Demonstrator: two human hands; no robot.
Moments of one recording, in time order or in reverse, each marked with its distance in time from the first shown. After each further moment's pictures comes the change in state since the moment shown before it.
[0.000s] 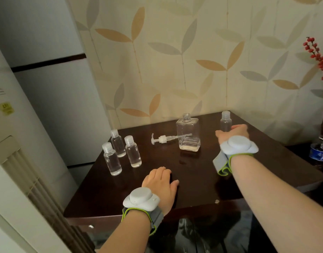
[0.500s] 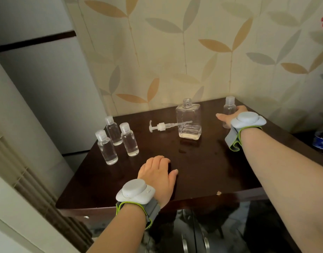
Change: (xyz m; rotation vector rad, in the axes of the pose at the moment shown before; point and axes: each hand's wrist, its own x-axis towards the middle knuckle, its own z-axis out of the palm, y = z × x) left_hand -0.003 0.003 -0.009 -0.001 -0.005 -0.006; right_hand 0.073 0.013 0.013 -0.157 -0.333 -0.028
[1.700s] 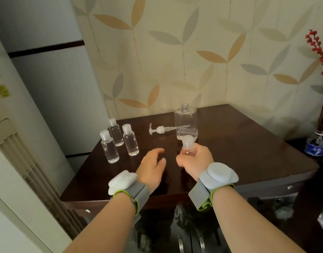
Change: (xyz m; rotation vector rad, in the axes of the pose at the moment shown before) left_hand -0.001 0.006 -0.035 -0.599 -0.045 -0.112; right_hand -0.156 0.006 0.067 0.325 -0.160 -0.285
